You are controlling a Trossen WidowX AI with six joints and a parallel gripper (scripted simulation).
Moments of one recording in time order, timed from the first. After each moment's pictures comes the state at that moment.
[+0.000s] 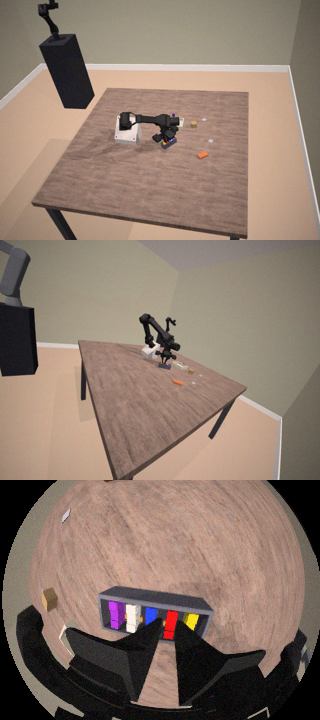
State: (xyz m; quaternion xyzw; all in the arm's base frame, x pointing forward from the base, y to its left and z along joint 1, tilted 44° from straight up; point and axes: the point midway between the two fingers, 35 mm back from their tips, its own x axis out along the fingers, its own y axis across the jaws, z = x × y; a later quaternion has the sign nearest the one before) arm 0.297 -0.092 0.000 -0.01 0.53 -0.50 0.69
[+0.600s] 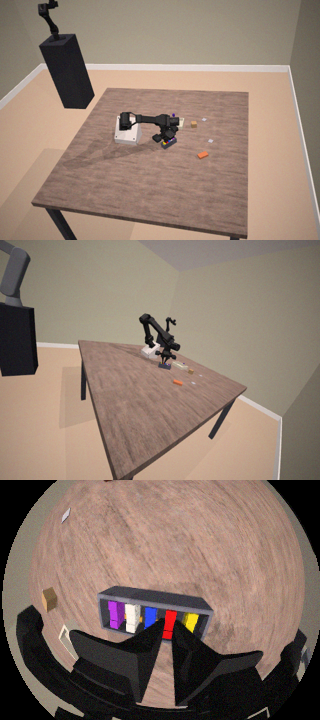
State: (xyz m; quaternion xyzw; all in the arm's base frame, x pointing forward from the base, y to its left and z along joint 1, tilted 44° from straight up) arm 0.296 -0.092 -0.001 -0.01 0.53 -0.50 0.69
